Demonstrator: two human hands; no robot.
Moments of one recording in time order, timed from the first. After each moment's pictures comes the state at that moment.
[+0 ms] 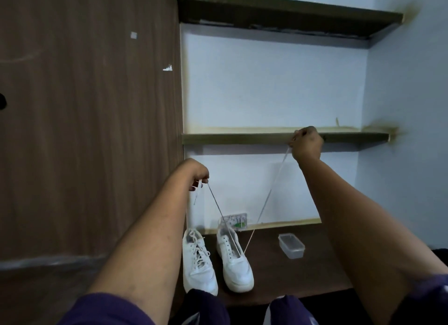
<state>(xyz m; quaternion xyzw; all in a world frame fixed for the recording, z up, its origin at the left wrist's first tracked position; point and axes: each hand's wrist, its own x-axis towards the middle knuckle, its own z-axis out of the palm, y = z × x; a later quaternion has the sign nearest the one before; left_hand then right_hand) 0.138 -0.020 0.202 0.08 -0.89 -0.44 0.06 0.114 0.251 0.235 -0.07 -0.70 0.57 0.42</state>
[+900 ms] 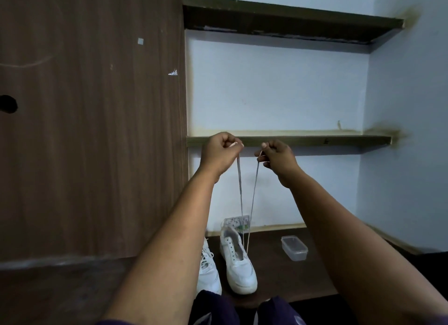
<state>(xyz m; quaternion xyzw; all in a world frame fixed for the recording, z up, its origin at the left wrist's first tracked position) 0.177 0.027 0.224 -0.19 -0.72 -0.59 0.30 0.144 0.193 0.209 0.16 -0.70 0.65 0.25</state>
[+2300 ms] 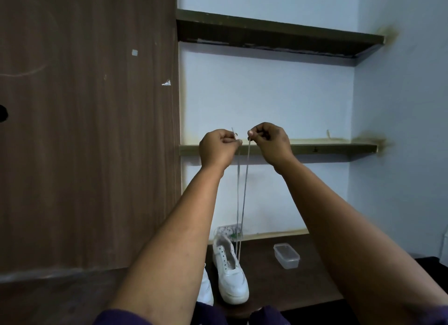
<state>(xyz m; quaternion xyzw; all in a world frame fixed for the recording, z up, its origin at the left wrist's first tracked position) 0.180 0.055 0.251 -0.14 -0.71 -0.59 0.37 0.173 0.194 0.260 0.21 -0.72 0.54 0.37</state>
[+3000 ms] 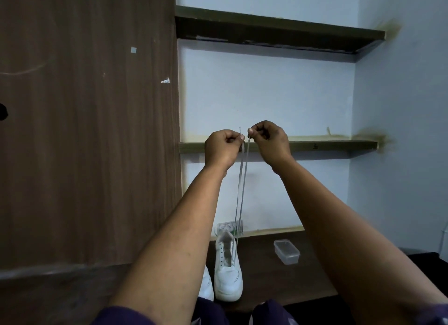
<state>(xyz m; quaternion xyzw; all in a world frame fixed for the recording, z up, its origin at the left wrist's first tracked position) 0.180 0.064 0.249 -0.16 -0.70 -0.60 0.35 0.175 0.191 0.256 0.20 -0.71 0.55 0.39</state>
